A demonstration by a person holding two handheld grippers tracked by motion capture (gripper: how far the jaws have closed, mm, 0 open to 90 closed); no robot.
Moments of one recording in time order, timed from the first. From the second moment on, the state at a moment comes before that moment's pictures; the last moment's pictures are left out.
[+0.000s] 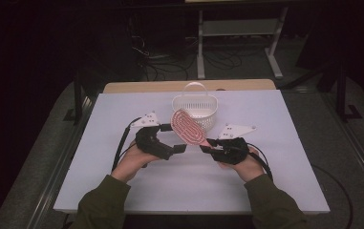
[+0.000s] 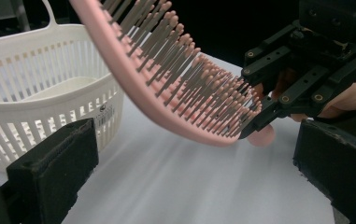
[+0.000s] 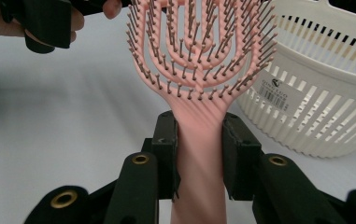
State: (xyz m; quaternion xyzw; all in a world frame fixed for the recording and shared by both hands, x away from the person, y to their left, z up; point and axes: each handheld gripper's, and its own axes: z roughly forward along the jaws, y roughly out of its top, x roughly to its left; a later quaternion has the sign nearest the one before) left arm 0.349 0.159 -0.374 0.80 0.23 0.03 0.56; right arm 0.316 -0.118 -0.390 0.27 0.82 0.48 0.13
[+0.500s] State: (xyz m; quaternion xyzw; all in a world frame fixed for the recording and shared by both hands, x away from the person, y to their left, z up) left arm 0.348 0.156 -0.372 0.79 0.24 0.04 0.56; right arm 0.313 -0.108 -0.392 0.26 0.83 0.48 0.13
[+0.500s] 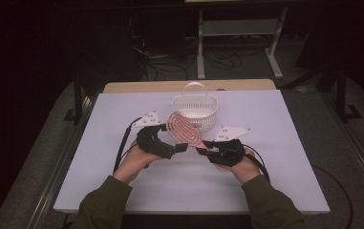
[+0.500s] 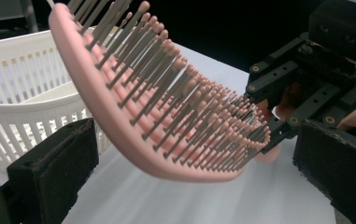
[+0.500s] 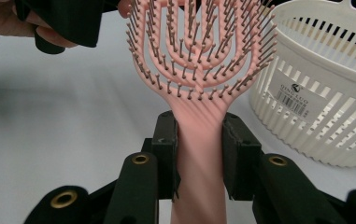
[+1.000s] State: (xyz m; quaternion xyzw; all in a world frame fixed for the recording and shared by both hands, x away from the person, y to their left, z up) left arm 0.347 0.158 -0.372 0.79 0.26 0.04 0.56; right arm 0.310 -0.099 -0.393 0.25 0.83 0.48 0.13
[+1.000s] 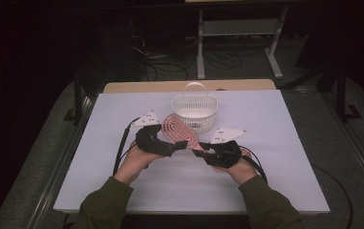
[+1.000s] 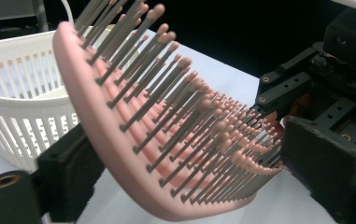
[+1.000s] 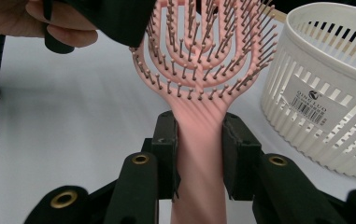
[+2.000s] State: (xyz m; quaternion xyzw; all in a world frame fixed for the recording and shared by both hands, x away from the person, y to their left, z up) left arm 0.352 0.171 -0.368 0.76 0.31 0.00 0.57; right arm 0.308 -0.092 -0.399 0.24 0.84 0.47 0.14
